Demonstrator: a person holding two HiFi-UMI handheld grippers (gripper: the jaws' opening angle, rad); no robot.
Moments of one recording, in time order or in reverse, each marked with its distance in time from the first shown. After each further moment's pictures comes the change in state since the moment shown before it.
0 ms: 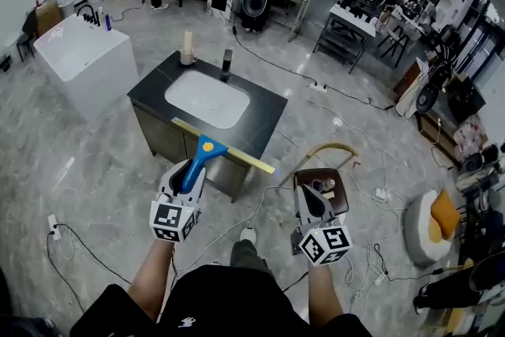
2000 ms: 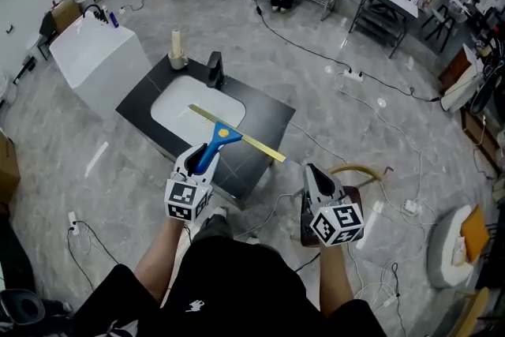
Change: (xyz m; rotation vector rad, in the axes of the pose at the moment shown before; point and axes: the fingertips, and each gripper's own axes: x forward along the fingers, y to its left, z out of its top) left arm 0.310 -0.027 -0.047 0.124 0.210 0.044; right arm 0.204 -0.262 -0.001 0.122 0.071 0.143
